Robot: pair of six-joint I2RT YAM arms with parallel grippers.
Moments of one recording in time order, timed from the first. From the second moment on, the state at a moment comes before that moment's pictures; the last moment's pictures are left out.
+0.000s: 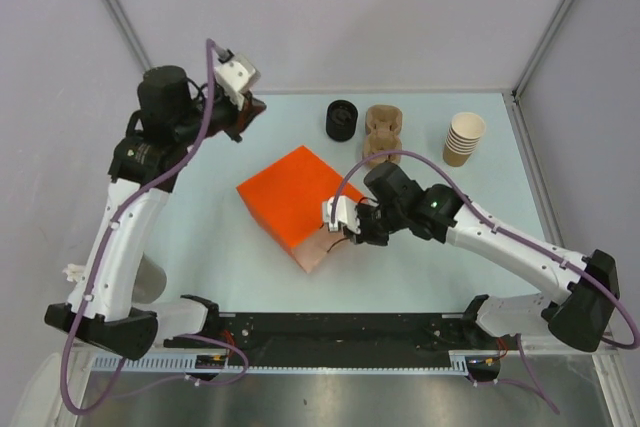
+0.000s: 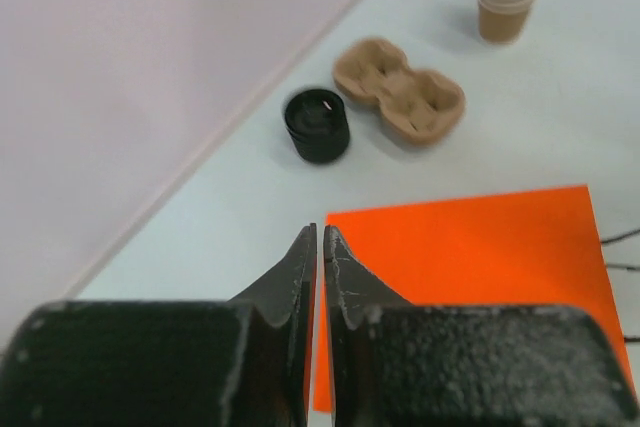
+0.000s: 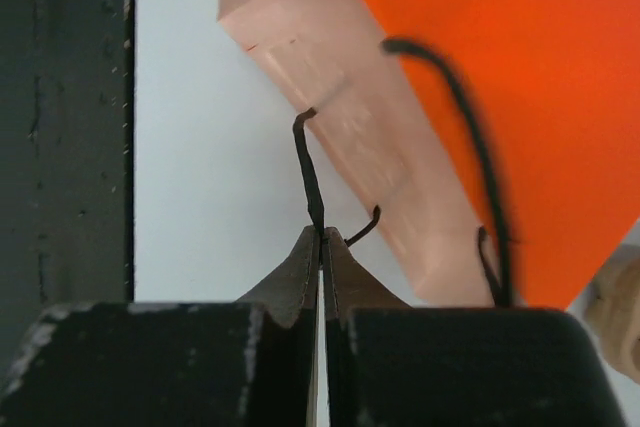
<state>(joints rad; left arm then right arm) -0.29 1.25 1.68 -0.64 0.44 0.35 0.88 1.26 1.15 -0.72 -0.40 -0.68</state>
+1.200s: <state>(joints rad) -0.54 1.18 1.28 -0.78 0.85 0.43 0.92 1.23 1.05 -0.64 -0.32 -0.63</state>
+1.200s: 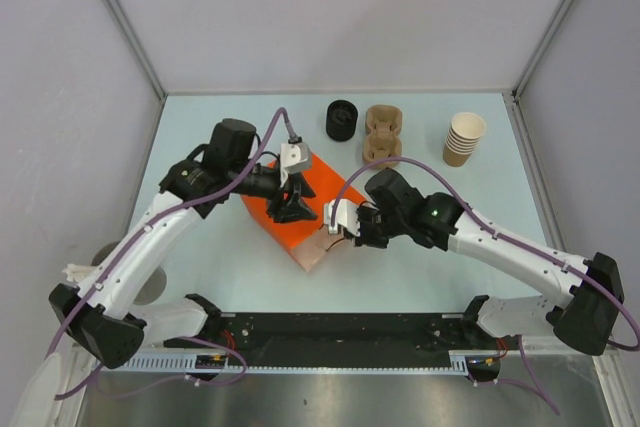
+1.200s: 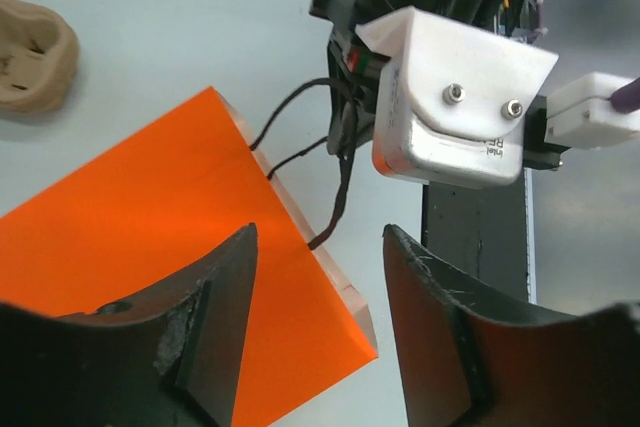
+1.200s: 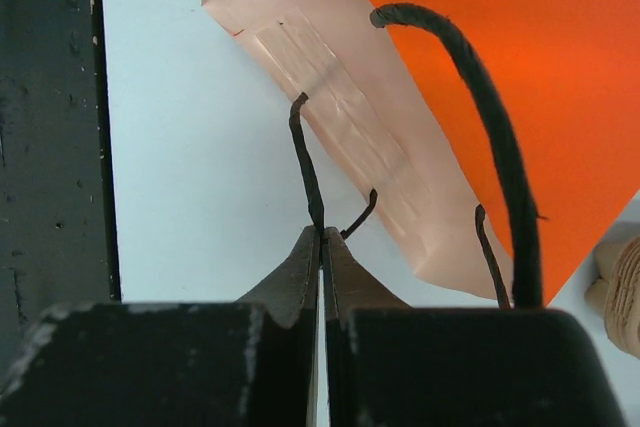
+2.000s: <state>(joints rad) -0.66 1.37 1.26 -0.72 0.78 0.42 0.88 1.23 1.05 -0.63 -0.33 -0.61</state>
